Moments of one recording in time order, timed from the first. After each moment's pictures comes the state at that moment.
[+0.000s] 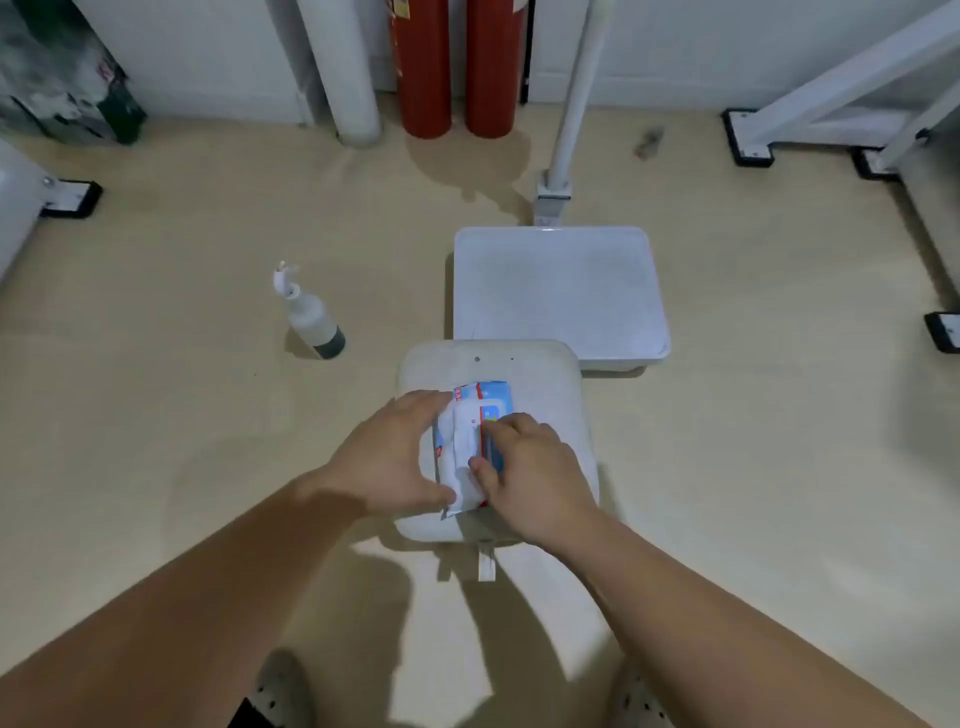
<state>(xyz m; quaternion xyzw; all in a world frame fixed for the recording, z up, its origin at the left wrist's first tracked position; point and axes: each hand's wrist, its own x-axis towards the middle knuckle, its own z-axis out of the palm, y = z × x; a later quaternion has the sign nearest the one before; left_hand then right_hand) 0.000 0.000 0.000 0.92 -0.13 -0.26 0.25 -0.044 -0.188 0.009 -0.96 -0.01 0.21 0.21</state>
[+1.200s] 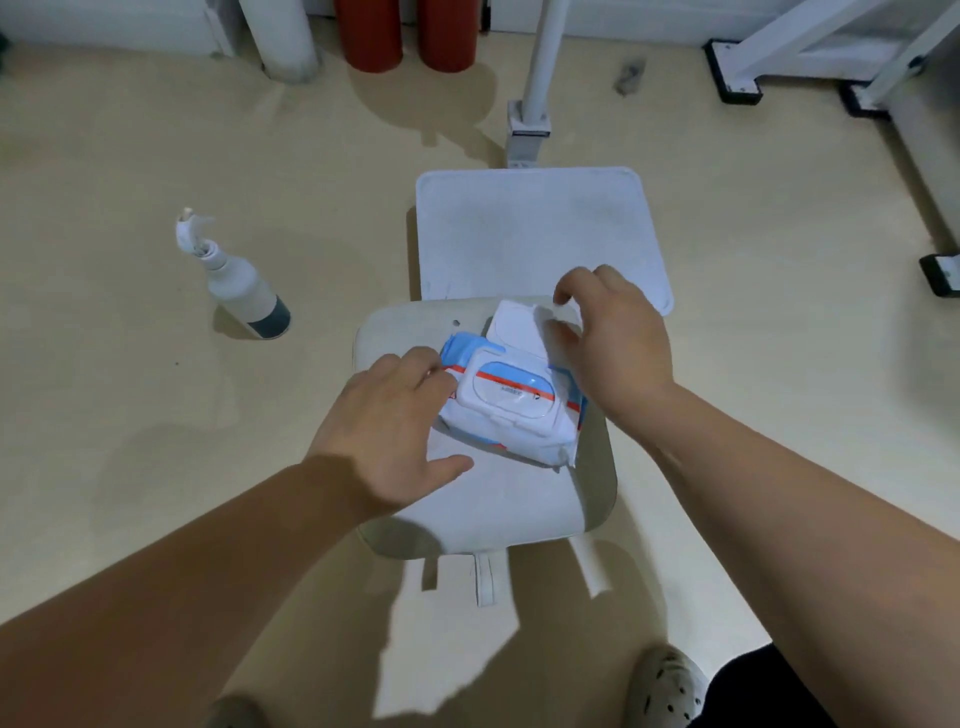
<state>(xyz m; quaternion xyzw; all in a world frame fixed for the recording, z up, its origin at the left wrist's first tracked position) 0.021 -0.018 -0.052 0.95 -0.27 -0.13 0.12 0.048 -0.264 -0.053 -0.98 0.04 -0.06 0.18</state>
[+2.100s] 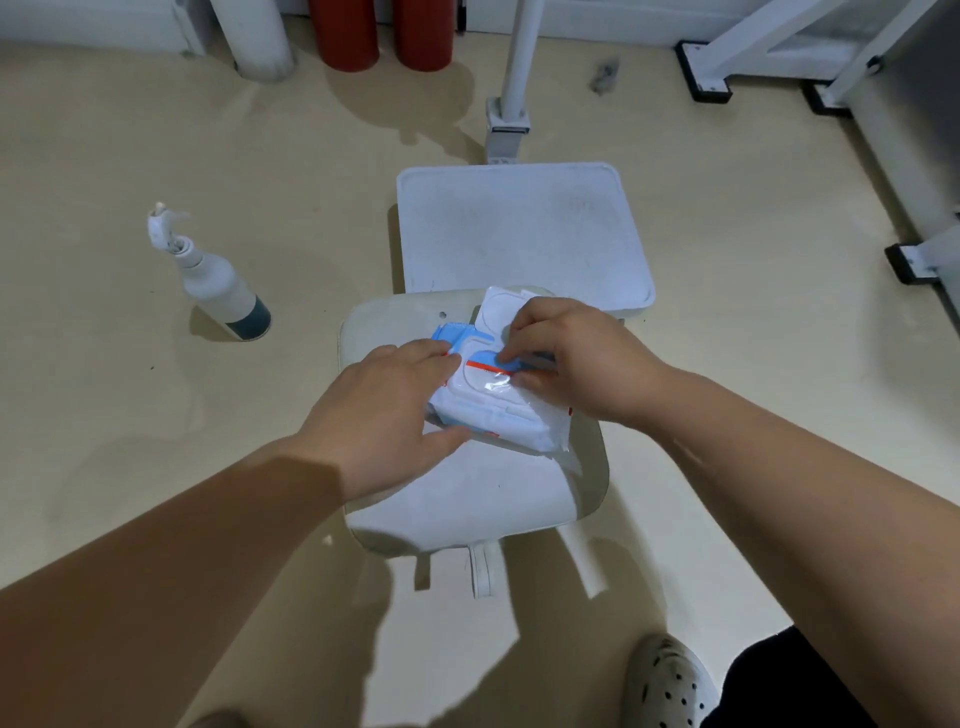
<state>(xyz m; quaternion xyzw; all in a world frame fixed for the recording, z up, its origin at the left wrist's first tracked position) 0.030 -0.023 -0.047 0.93 -0.27 -0.17 0.18 0.033 -0.263 -0.044 -0.95 -0.19 0.07 0.23</state>
